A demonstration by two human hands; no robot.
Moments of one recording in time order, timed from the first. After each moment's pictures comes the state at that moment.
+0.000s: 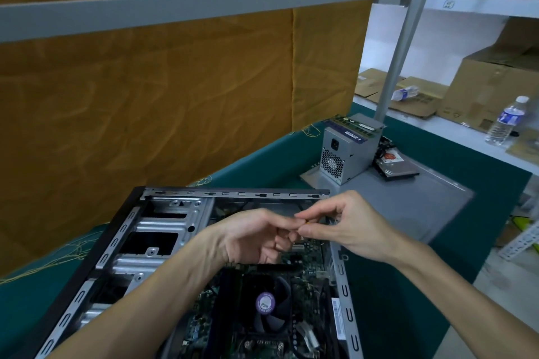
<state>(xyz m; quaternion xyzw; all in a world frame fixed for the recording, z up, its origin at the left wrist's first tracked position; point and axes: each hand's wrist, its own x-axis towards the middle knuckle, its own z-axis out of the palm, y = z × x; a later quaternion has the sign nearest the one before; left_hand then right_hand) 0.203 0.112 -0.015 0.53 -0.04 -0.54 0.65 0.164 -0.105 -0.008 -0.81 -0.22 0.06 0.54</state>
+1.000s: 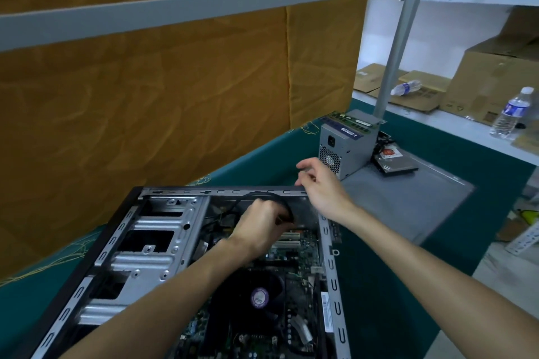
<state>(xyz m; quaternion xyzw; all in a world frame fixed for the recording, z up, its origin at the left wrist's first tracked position) 0.220 0.089 -0.068 0.93 -0.25 0.01 0.27 0.233 -0.085 -0.030 -0.86 0.01 -0.03 0.50</state>
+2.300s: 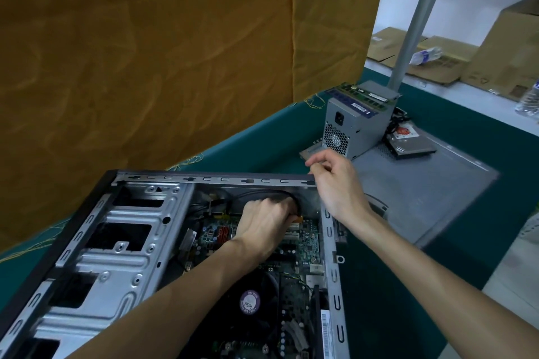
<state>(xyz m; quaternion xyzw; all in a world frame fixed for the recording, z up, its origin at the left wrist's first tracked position) 0.227 0.069 -0.109 0.96 -0.25 0.09 0.13 0.231 -0.094 -0.049 -0.85 0.06 -0.10 0.51</state>
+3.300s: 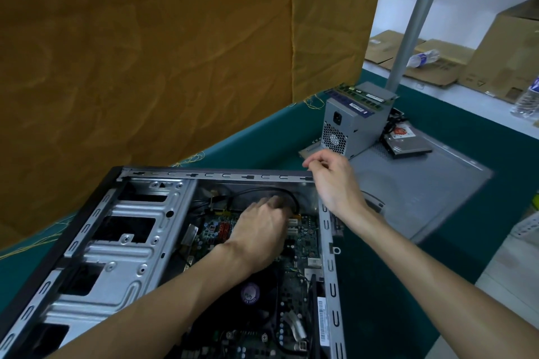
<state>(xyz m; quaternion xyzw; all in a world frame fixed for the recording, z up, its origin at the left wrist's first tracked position) 0.198 0.074 -0.083 0.96 -0.27 0.01 0.06 0.233 -0.094 -0.051 -0.86 0.07 -0.10 0.50</state>
